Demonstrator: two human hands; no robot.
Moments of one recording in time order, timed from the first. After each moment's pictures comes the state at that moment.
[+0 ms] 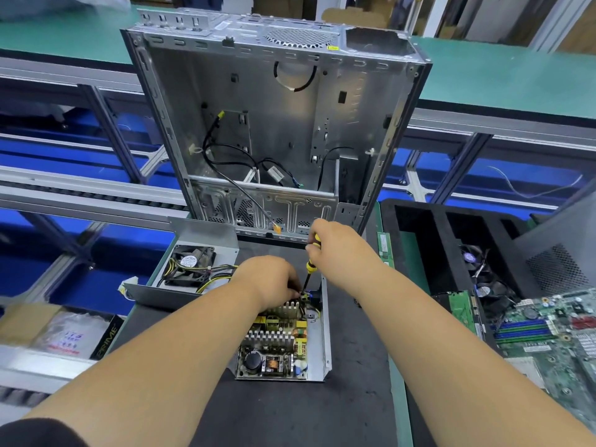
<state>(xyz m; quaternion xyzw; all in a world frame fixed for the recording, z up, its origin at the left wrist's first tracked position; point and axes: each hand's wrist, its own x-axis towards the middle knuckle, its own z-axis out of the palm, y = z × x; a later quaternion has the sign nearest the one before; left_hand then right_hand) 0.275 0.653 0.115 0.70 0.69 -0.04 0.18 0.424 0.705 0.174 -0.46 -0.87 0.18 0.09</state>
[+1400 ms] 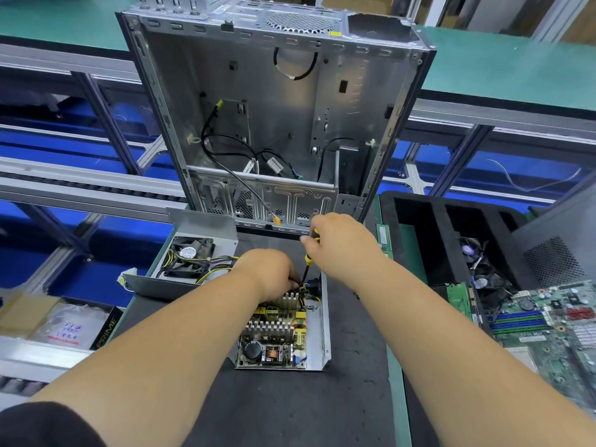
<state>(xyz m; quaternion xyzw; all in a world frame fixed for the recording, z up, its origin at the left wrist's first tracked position) 0.278 0.656 0.120 0.72 0.66 -0.12 0.19 0.426 0.705 0.171 -0.43 -0.89 0.09 0.08</state>
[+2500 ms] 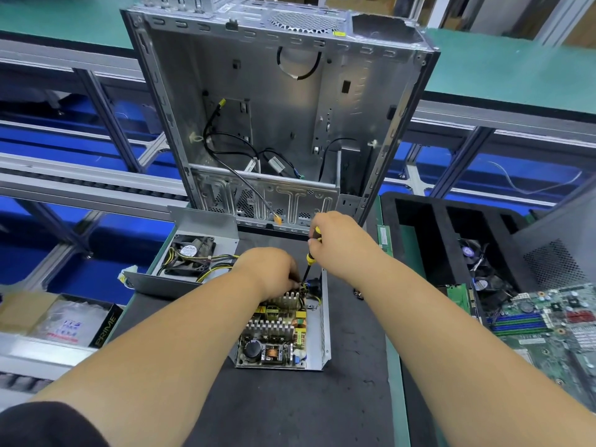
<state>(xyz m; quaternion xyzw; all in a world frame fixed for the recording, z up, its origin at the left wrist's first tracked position) 0.278 0.653 0.120 0.71 0.68 -0.08 0.18 0.425 0.709 0.171 -0.44 -0.88 0.16 0.09</state>
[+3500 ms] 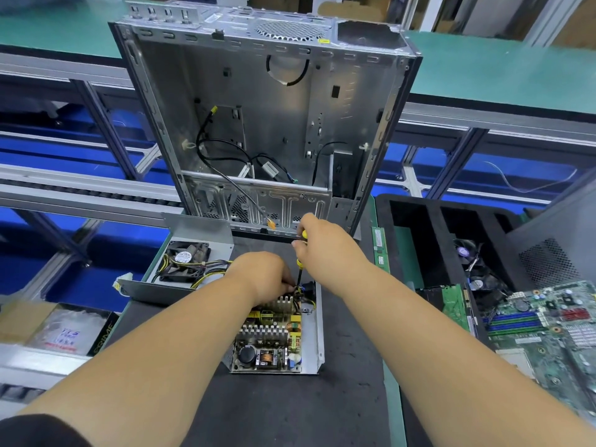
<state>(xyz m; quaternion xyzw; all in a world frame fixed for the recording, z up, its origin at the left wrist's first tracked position) 0.275 0.656 0.111 0.71 0.68 -0.06 0.17 0.419 0.697 0.166 -0.44 -0.87 0.18 0.13</state>
